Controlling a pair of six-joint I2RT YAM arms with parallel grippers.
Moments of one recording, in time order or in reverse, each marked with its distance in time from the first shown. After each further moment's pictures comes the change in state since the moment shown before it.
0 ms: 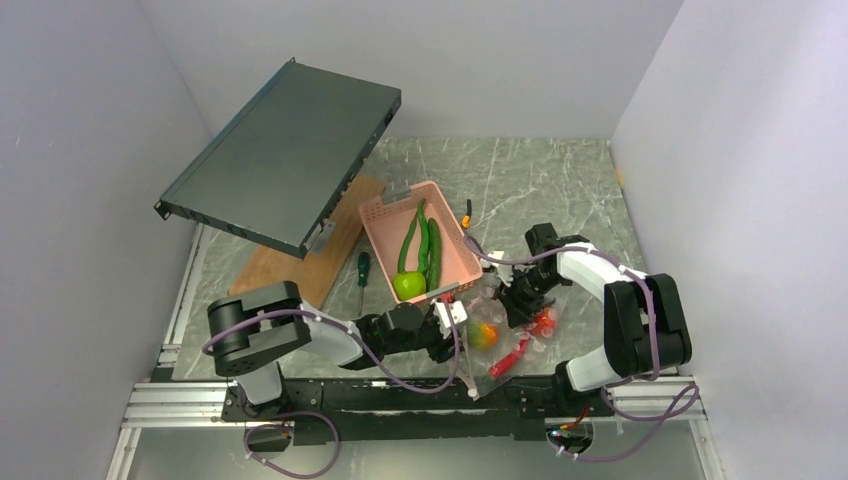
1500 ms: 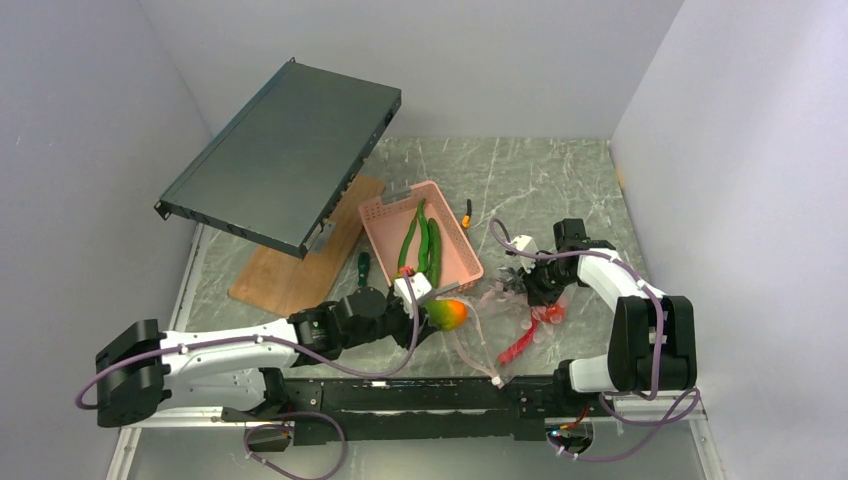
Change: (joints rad) left arm 0.024 -0.609 0.008 -0.665 -0.126 -0.130; right arm -0.180 -0.097 -0.030 0.125 0.078 0.068
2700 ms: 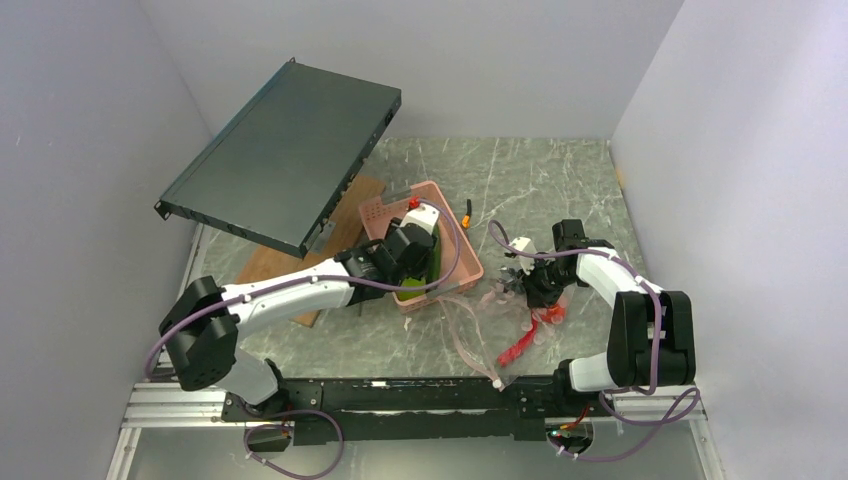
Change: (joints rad) left arm 0.205 0.378 0.524 -0.475 -0.453 -0.109; right arm 0.000 0.024 0.000 -0.008 -0.008 -0.024
